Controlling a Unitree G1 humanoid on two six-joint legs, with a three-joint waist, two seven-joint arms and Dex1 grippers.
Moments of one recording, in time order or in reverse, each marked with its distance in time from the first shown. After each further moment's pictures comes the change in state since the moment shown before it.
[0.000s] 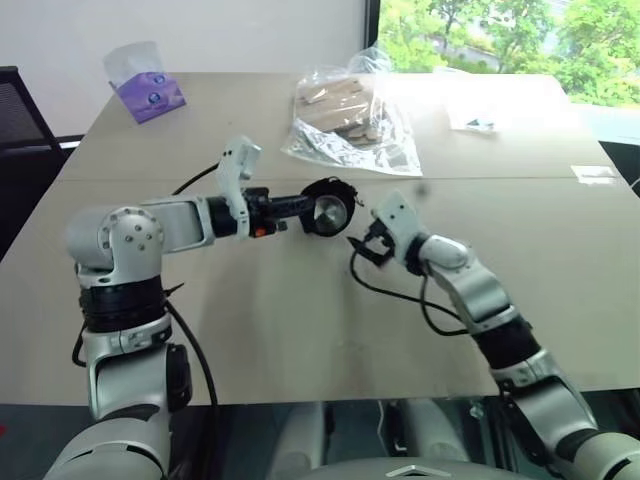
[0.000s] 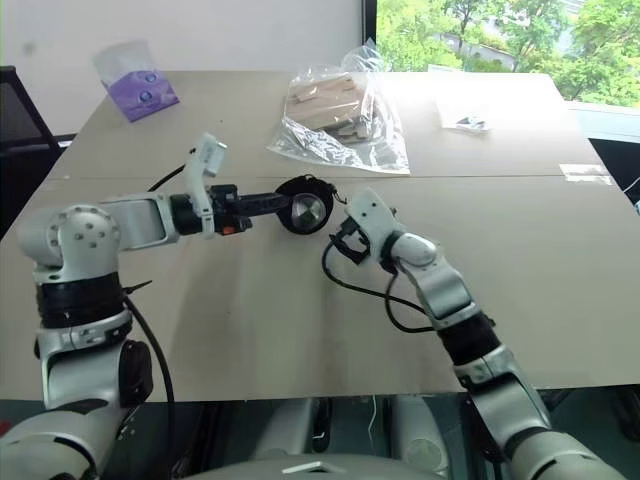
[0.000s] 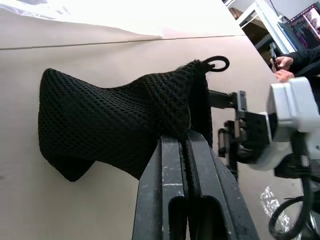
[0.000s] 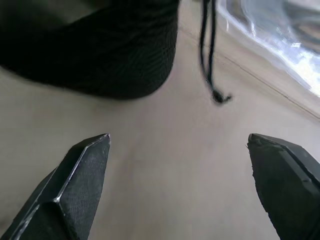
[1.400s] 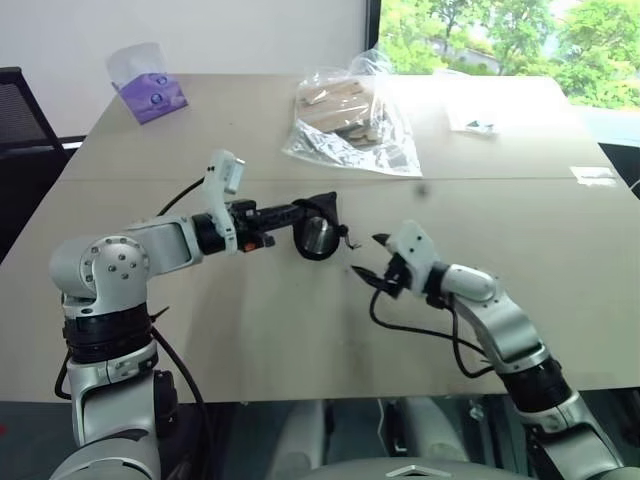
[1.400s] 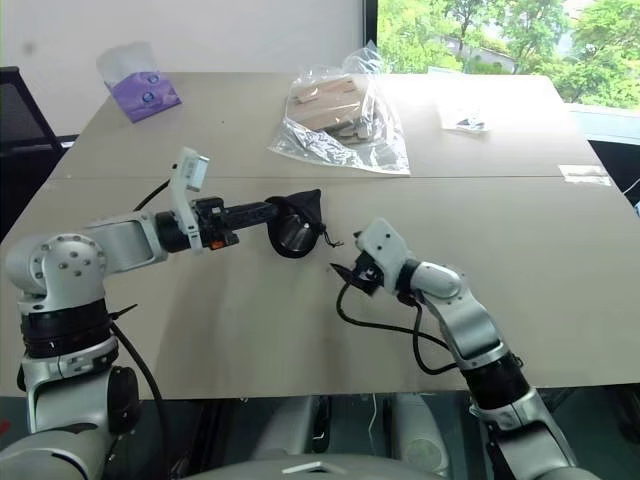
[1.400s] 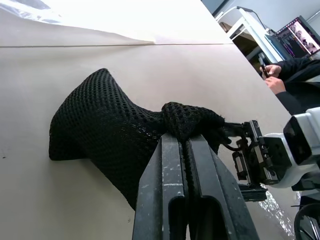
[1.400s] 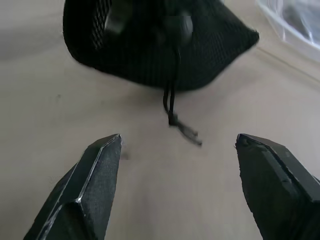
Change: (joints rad) left arm 0.118 0.024 0.041 -0.043 -0.088 -0.093 -0.023; right arm 0.209 -0.084 -0.005 -0.261 0.092 -0.006 0.218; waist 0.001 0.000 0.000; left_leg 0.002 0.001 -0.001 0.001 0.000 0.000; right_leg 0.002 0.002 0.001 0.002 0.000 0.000
